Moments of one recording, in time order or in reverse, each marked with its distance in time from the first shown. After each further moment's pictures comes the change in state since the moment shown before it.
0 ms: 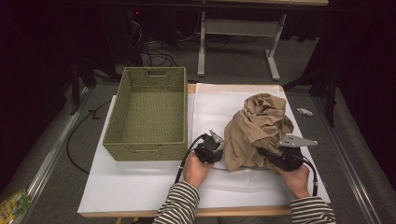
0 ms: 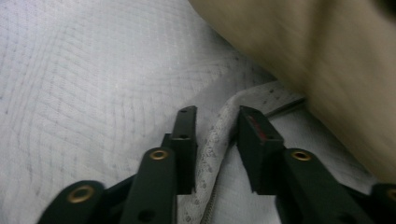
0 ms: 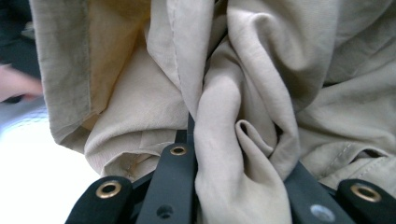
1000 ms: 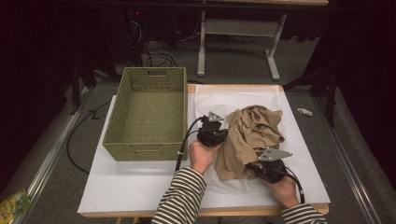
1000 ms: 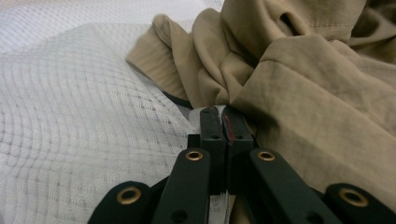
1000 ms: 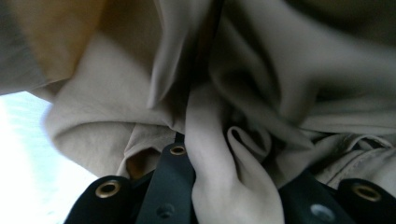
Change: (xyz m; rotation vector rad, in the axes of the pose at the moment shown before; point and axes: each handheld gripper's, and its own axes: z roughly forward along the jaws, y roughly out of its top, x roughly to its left) left arm 0.015 0.047 -0.038 -0.199 -0.181 -0.166; right arm 0.035 -0.024 0.038 0.170 -0.008 -0.143
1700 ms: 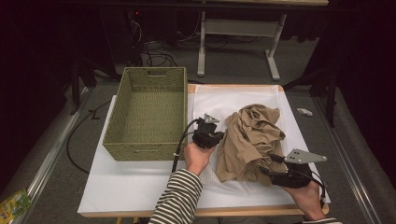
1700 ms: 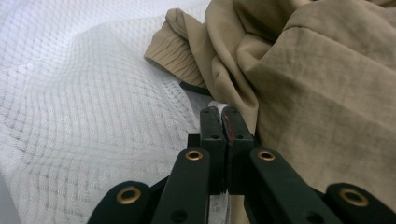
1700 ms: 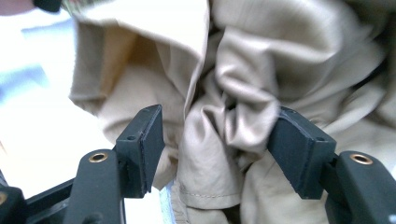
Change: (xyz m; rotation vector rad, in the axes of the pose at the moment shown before) left arm 0.010 -0.010 -0.002 0.043 0.033 -0.006; right arm -0.003 0.005 -0.084 -0.141 -0.010 0.081
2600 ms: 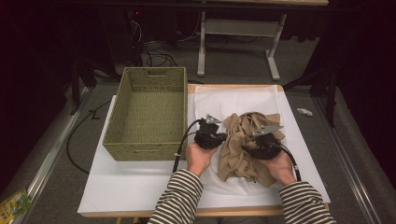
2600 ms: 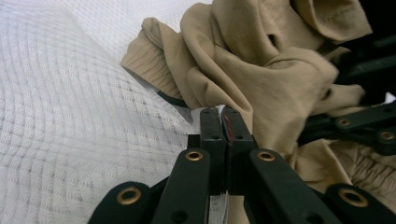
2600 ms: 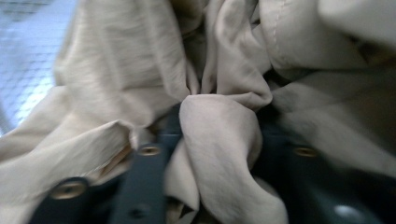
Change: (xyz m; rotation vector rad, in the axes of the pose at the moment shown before) left arm -0.003 0.005 0.001 0.000 -0.062 -0.002; right arm -0.028 0.038 0.102 0.257 -0.016 -0.012
